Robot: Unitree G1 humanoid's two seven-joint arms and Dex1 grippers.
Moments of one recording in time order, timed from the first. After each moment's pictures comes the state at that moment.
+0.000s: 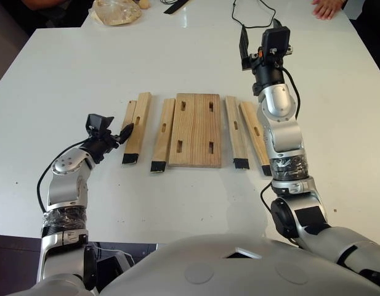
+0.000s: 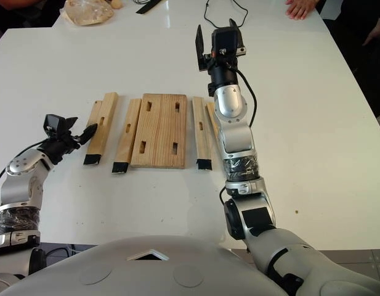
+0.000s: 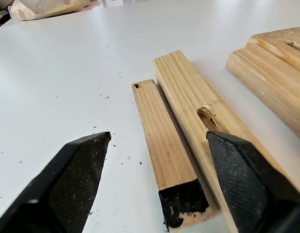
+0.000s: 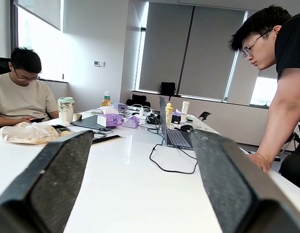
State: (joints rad) left arm -0.01 0.50 0.23 0.19 -0.24 0.19 -0.60; right arm -0.49 -0.01 0.04 0.10 -0.10 0.07 -0.05
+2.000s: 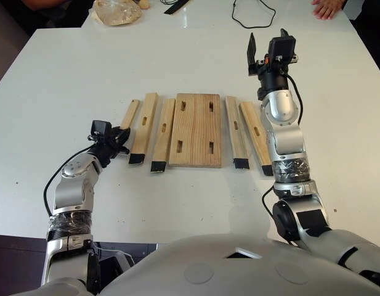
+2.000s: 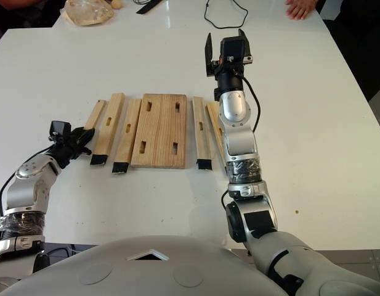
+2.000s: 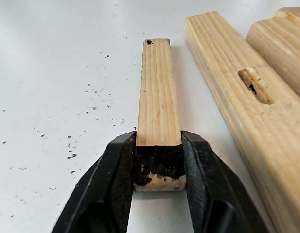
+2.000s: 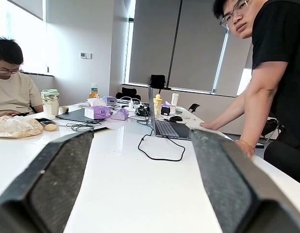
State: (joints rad) left arm 0.01 0.46 0.23 0.13 -0.30 0.35 -0.45; right arm -0.46 -0.02 0.01 0.14 -0.09 0.05 -0.07
